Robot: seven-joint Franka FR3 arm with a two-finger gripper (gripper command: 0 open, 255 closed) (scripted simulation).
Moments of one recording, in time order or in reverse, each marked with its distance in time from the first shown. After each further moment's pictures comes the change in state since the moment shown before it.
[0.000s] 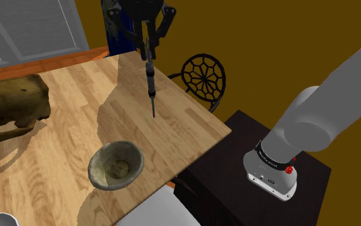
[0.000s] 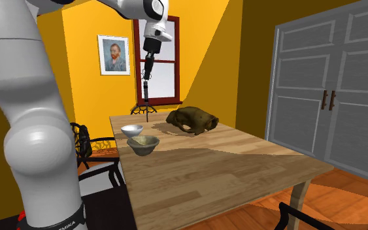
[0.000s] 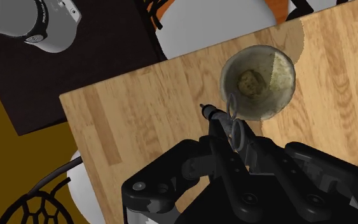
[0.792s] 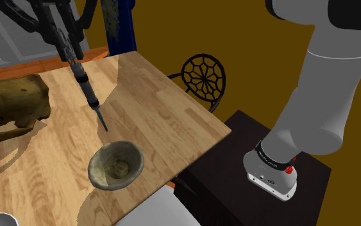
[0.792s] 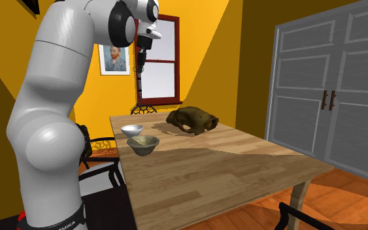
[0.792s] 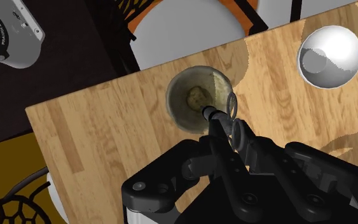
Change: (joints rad) arm 0.240 0.485 0.157 0.620 -0.224 -0.147 0.370
